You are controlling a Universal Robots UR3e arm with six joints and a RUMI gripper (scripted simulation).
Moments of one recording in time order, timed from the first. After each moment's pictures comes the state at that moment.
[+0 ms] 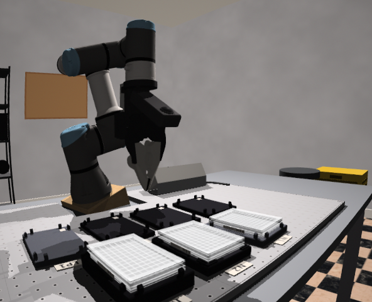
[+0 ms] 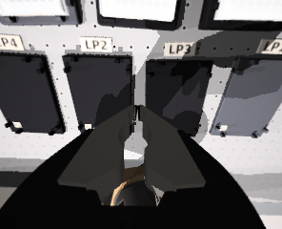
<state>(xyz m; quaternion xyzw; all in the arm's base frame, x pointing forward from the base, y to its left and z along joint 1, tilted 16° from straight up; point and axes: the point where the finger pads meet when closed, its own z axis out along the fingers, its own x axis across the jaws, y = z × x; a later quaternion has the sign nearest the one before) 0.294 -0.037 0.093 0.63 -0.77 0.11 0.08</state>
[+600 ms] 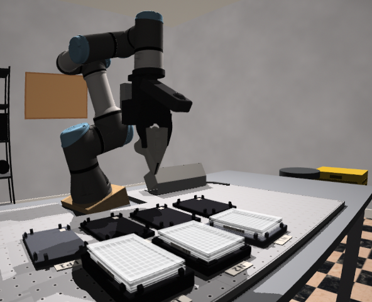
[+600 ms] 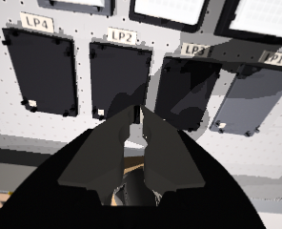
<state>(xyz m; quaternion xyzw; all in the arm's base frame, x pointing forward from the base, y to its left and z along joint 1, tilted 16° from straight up) 0.292 -0.002 0.113 0.67 -0.73 0.10 0.09</state>
